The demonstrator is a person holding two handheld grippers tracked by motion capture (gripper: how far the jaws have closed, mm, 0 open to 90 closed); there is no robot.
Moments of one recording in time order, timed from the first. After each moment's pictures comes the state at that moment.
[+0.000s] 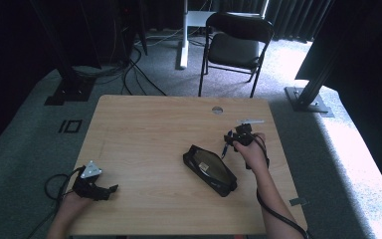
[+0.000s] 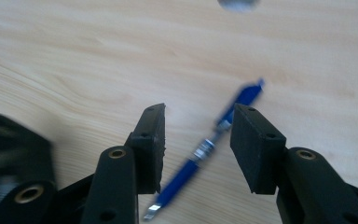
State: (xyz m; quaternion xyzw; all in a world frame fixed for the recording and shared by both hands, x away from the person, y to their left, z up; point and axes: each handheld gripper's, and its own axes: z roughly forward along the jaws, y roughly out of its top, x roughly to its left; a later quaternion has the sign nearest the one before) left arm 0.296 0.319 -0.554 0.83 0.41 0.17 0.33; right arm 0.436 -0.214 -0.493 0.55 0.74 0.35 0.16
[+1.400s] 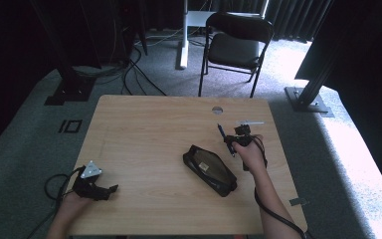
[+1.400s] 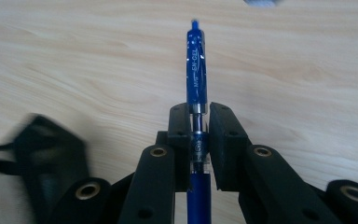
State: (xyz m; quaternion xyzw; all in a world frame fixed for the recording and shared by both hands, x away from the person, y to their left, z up) left arm 0.296 0.319 -0.554 0.83 0.41 0.17 0.33; right arm 0.431 -0.209 -0.491 0.54 0.74 0.38 0.12
